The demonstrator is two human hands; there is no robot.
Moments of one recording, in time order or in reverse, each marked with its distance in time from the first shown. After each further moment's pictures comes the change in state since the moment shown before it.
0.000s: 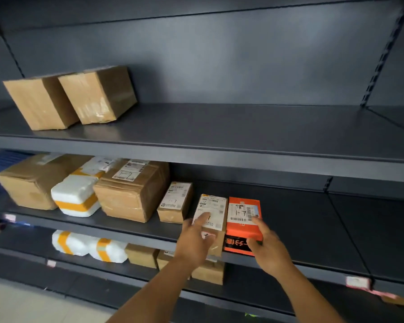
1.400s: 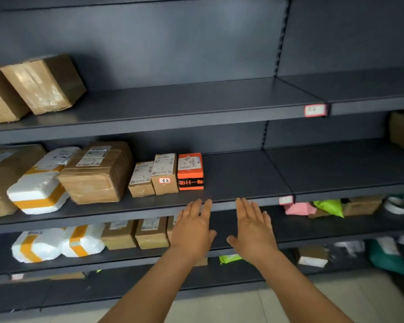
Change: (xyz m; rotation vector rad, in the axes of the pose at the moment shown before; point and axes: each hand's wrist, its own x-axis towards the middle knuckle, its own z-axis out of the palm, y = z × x) left_hand -0.128 0.026 0.019 0.657 -0.103 0.477; right_hand -0.169 0.000 0.008 -0.459 0.175 0.079
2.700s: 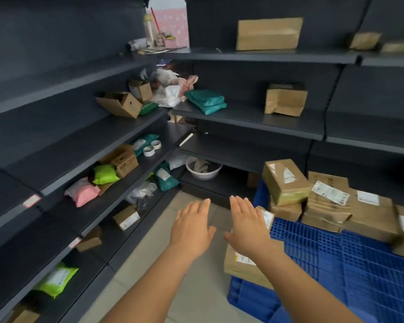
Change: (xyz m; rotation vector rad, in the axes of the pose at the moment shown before) left_hand -0.313 0.481 0.076 -0.054 -0.204 0.973; right_hand -0.531 0.325 -0.060 0.083 0.291 0.893
